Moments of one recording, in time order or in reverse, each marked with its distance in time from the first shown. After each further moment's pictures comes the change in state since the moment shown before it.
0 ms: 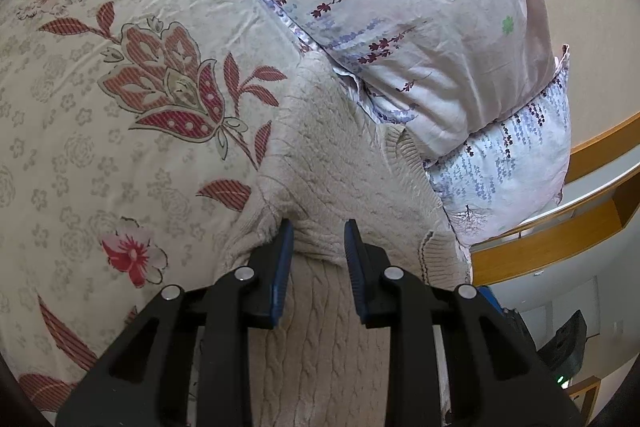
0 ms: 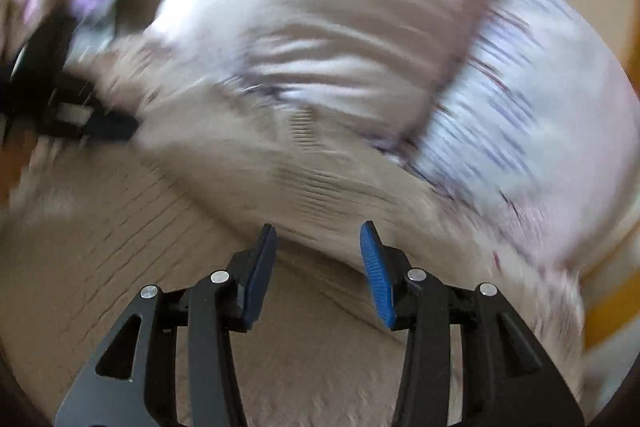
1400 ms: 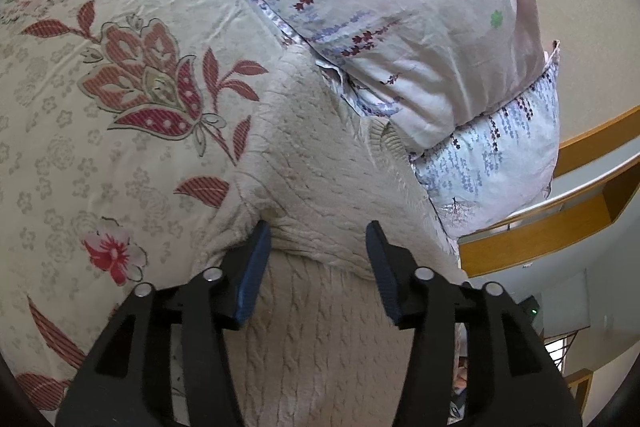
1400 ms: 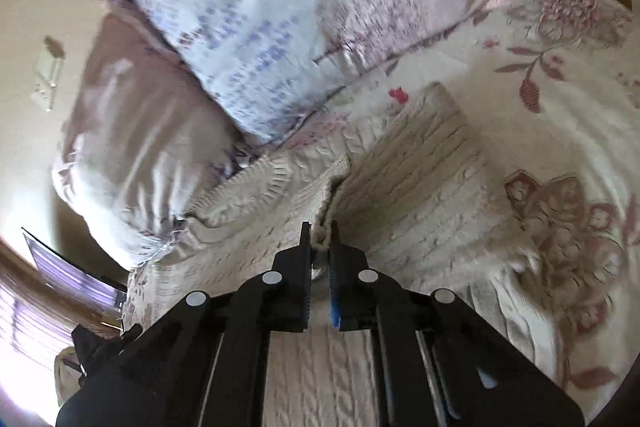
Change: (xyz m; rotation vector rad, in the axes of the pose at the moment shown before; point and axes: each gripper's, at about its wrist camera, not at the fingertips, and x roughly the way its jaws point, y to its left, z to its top) left arm 0.000 -0.008 -0.003 0.015 0.029 -0.044; right arm -0.003 -0.179 -0.137 1.216 -0.005 0.183
